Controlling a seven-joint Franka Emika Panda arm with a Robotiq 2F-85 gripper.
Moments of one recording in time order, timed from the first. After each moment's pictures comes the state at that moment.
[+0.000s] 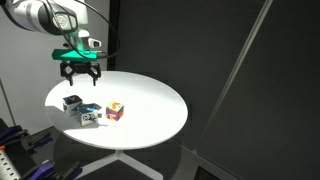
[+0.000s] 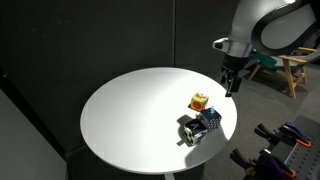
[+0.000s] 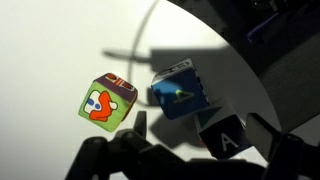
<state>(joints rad) 0.10 -0.17 0.03 -2.64 -0.08 2.51 -0.62</state>
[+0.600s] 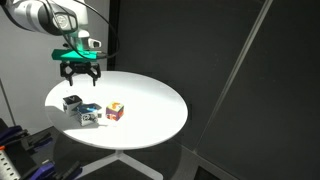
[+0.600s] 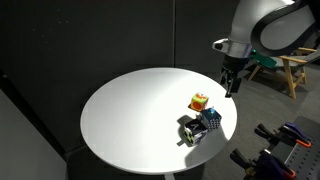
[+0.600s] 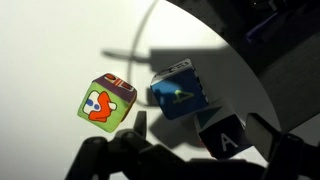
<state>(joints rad) 0.10 -0.17 0.03 -2.64 -0.08 2.51 -0.61</state>
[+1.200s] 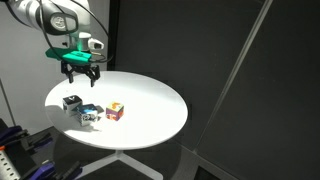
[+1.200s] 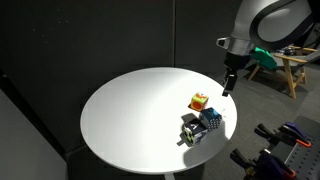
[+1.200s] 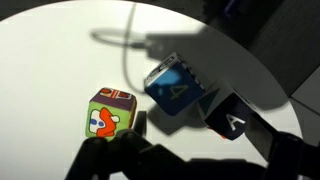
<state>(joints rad) 0.10 -0.19 0.02 -2.64 0.05 2.50 -0.46</state>
